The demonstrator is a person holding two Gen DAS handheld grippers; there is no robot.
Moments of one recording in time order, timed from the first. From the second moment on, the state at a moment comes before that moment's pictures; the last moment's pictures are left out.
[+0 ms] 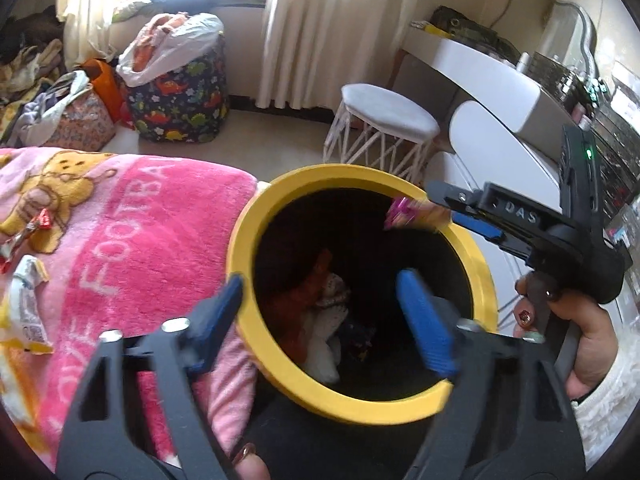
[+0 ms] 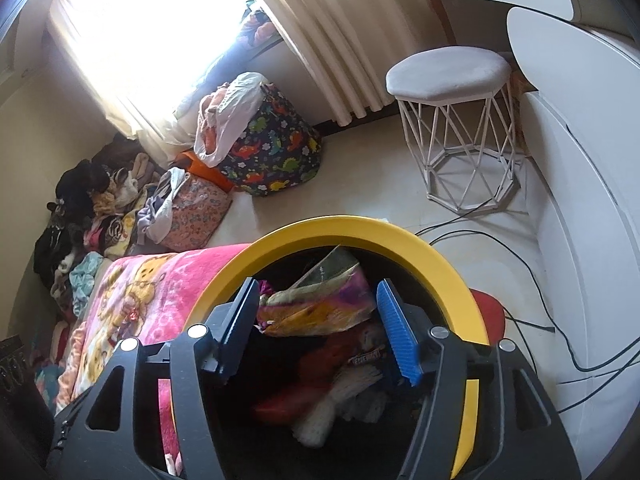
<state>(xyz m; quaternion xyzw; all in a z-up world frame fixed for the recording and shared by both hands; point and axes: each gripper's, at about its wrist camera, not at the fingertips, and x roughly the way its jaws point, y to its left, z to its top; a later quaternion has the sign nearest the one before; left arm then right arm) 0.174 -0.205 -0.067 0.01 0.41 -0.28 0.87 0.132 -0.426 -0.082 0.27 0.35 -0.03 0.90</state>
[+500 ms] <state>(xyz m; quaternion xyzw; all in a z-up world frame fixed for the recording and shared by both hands) 0.182 -0.148 -0.048 -0.04 0.37 -0.21 0.90 0.136 -0.392 -0.062 0.24 0.33 0.01 0.91</state>
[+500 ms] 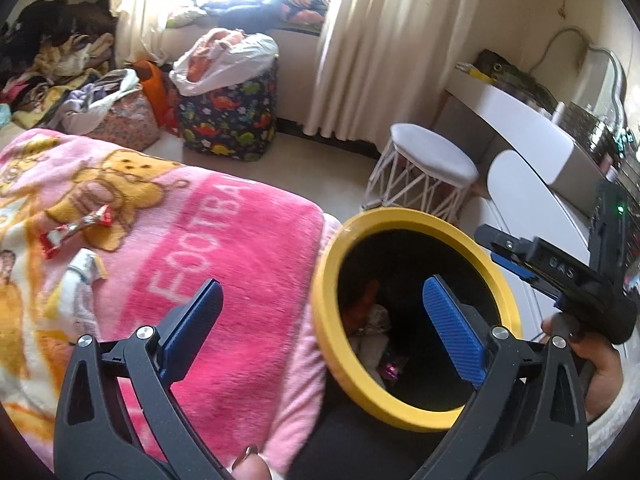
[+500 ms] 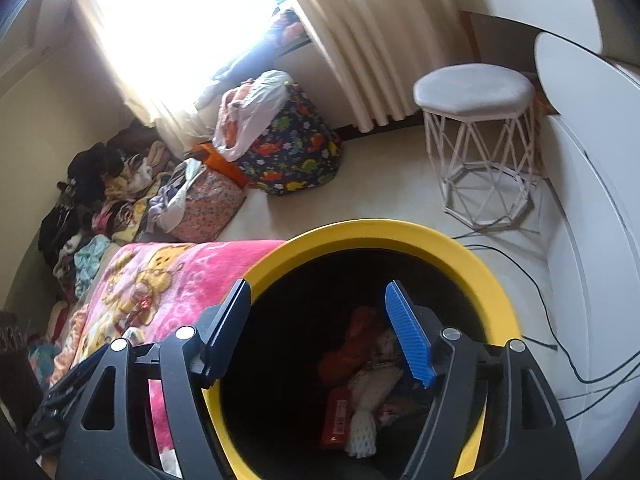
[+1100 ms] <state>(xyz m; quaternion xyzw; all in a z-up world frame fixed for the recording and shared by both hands) 0.193 -0.065 -0.037 -0.08 0.35 -0.14 0.92 0.150 -0.316 -0.043 0.19 0.34 0.09 0.92</state>
